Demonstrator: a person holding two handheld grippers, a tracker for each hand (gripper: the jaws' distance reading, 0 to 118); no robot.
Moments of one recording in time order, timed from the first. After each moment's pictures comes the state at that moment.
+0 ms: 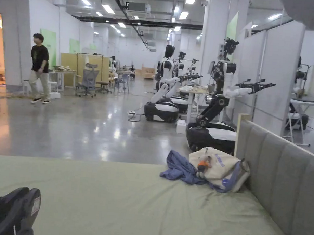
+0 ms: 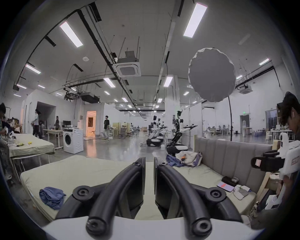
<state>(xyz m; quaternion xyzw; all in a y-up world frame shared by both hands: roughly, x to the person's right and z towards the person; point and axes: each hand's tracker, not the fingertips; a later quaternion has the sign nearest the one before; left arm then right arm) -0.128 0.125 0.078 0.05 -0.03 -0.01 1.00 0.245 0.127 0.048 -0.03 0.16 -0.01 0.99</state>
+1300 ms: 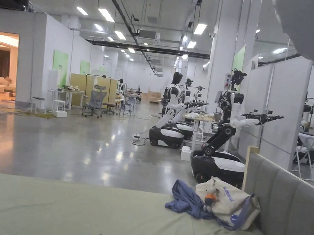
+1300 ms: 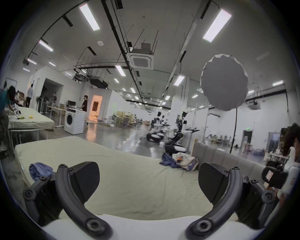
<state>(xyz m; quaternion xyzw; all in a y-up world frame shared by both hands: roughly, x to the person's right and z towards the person) -0.104 0.128 0.046 -0.01 0.00 0.09 1.00 0.243 0.153 0.045 0.02 0.06 0.01 1.00</state>
